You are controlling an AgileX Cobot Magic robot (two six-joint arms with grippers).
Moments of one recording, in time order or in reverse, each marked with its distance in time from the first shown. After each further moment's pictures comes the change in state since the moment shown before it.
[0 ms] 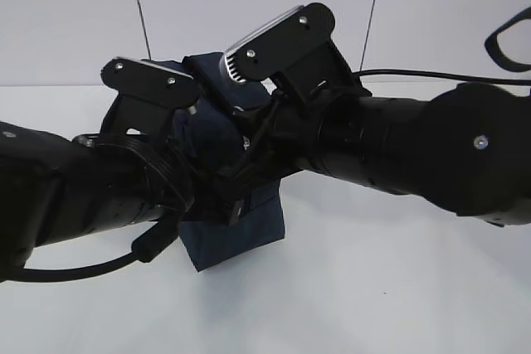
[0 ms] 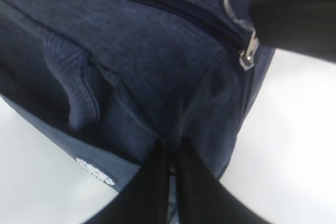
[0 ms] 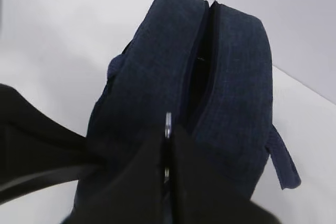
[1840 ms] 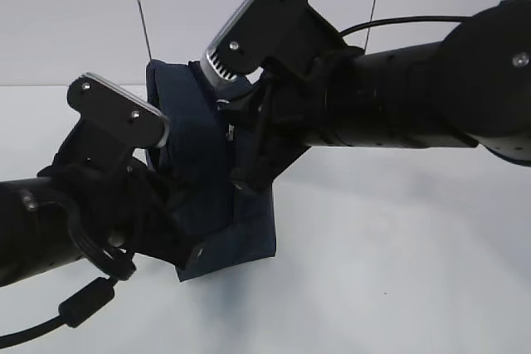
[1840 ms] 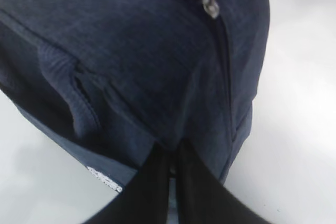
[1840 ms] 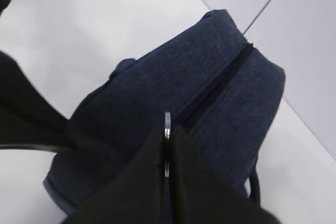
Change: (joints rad) left arm 0.000 -0.109 0.179 0.480 0.027 -0.292; right arm -0.056 -0.046 -0.093 -0.004 0.261 -0.304
